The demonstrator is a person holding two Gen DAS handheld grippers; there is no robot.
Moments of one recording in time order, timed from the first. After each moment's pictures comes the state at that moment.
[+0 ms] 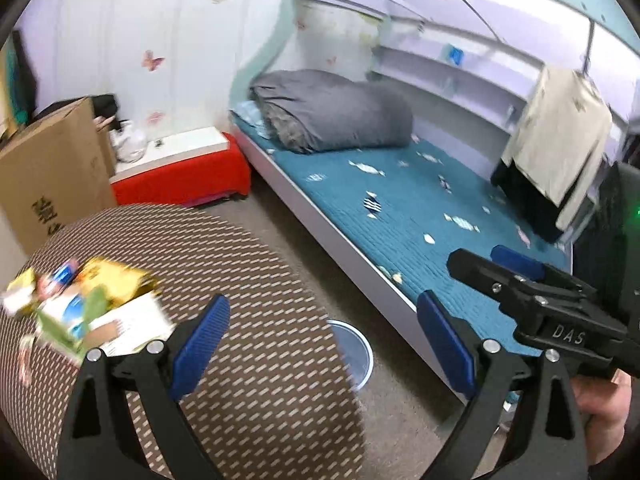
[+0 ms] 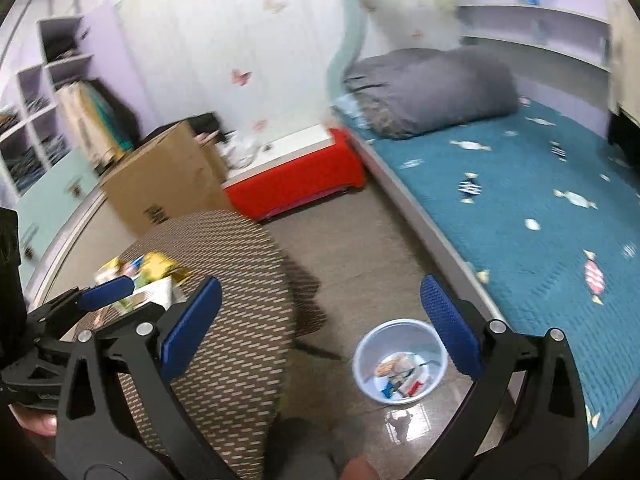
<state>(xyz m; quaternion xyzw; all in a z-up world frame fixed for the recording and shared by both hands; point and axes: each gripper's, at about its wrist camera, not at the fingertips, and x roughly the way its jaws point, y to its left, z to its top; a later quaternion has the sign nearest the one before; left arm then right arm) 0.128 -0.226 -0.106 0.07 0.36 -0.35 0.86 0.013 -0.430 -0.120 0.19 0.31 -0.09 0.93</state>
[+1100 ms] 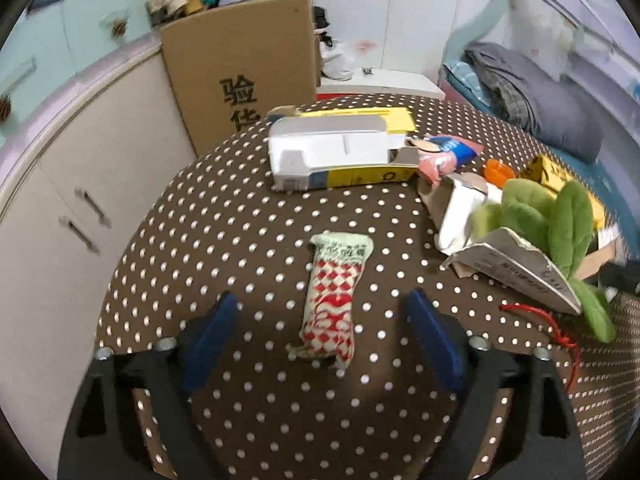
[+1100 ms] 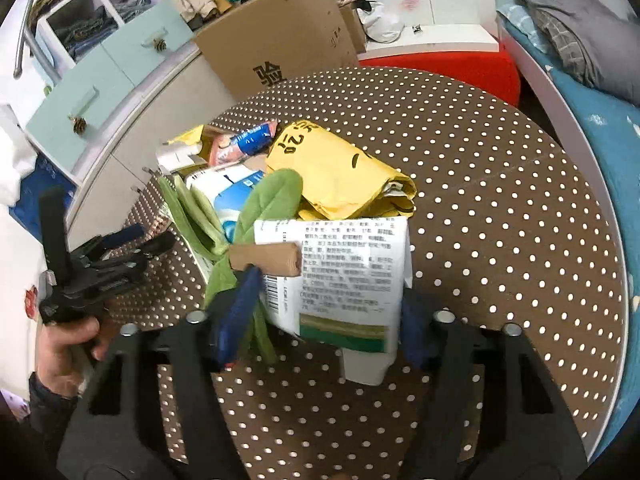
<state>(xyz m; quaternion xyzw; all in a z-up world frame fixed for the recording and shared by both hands) 0.287 0.070 -0.219 0.05 0.45 -0.07 0.89 0.196 -0.233 -0.206 0.14 0.47 0.15 0.86</state>
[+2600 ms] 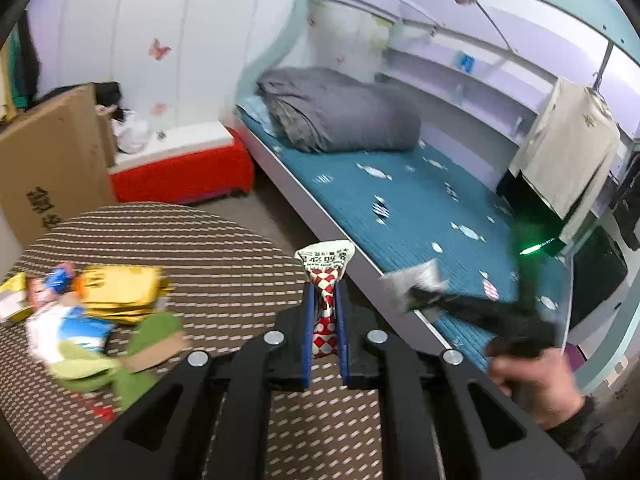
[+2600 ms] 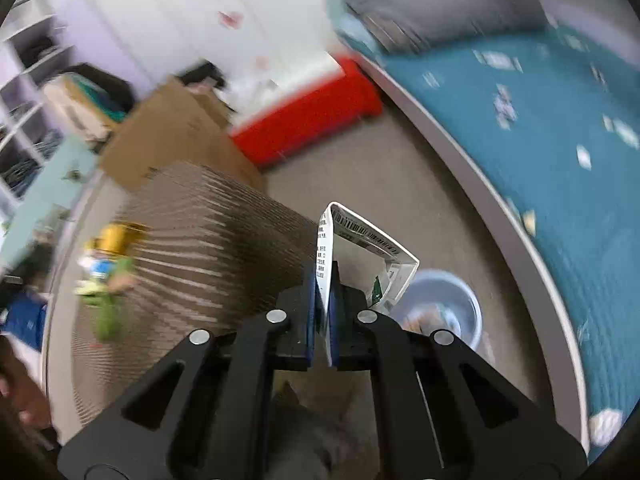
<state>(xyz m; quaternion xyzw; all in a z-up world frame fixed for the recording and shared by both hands) 0.174 -0.238 -0.128 0.05 0.38 -0.37 0.85 0.094 -0.509 -0.271 0.29 0.43 -0.05 0.85</state>
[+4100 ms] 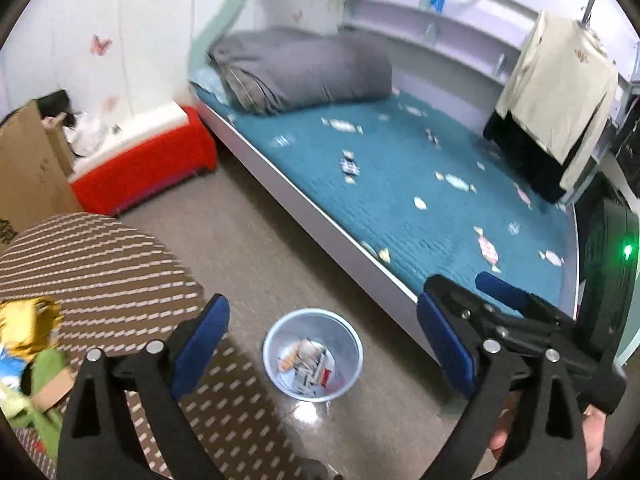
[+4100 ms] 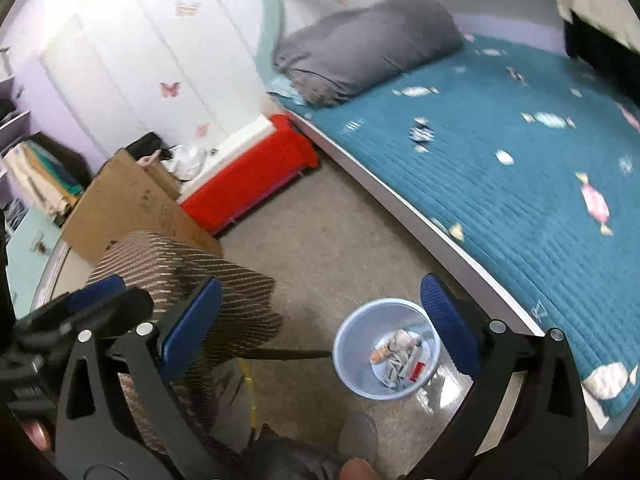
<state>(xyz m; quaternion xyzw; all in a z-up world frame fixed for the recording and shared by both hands) 0.164 -0.356 -0.173 0.12 0.40 -0.38 0.82 0.026 -0.518 -0.202 0.28 0.32 -0.16 0.89</state>
